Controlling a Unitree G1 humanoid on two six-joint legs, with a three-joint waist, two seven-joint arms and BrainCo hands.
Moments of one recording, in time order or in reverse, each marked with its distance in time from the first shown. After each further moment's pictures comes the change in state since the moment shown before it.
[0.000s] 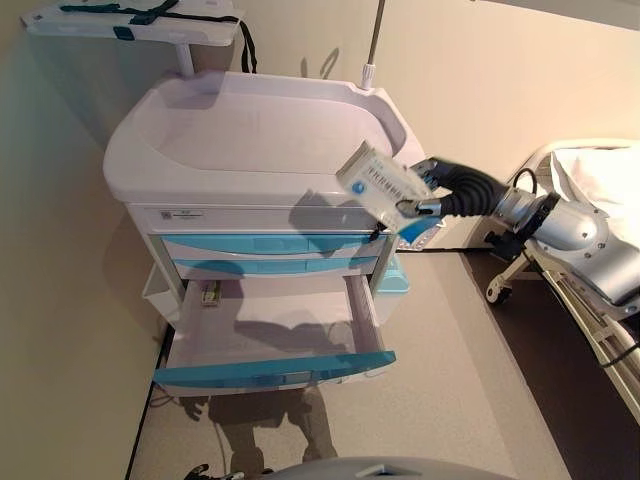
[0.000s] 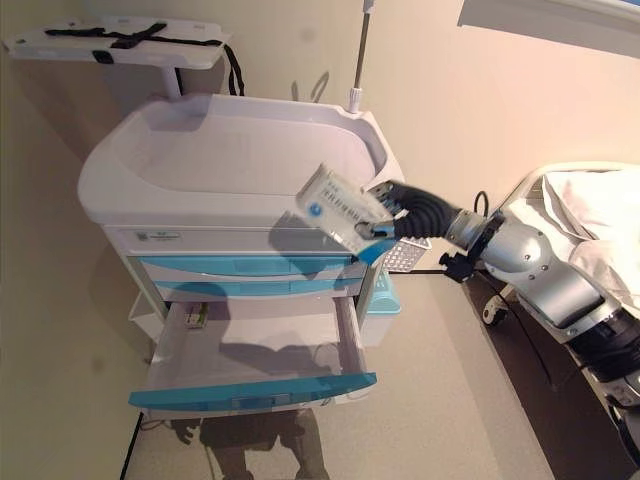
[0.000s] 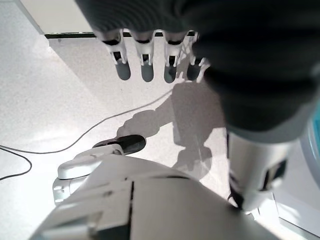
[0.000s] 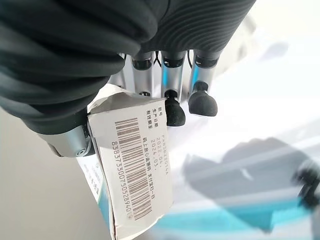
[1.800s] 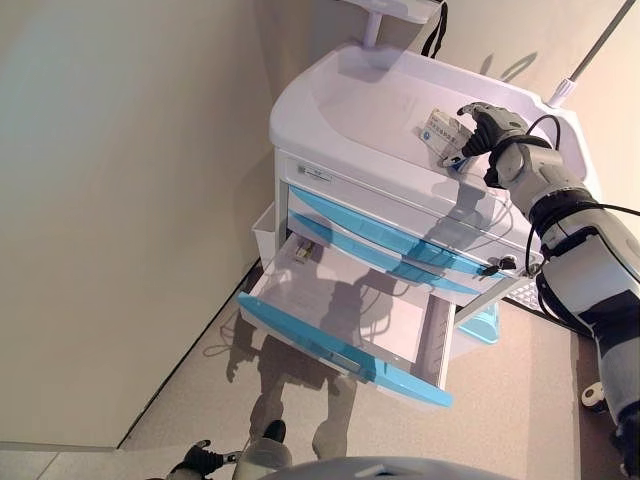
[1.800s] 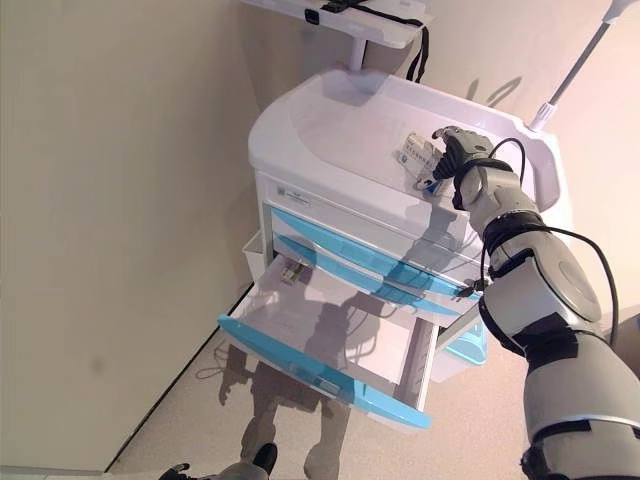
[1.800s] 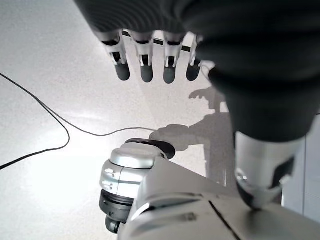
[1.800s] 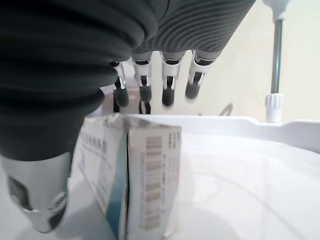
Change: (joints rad) left arm -0.114 0.042 -0.195 0.039 -0.039 0.034 0.056; right arm -0.643 0.502 0.233 1.295 -0.755 0.084 -0.323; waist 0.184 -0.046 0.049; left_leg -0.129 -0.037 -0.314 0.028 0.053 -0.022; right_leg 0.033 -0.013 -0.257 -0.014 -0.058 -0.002
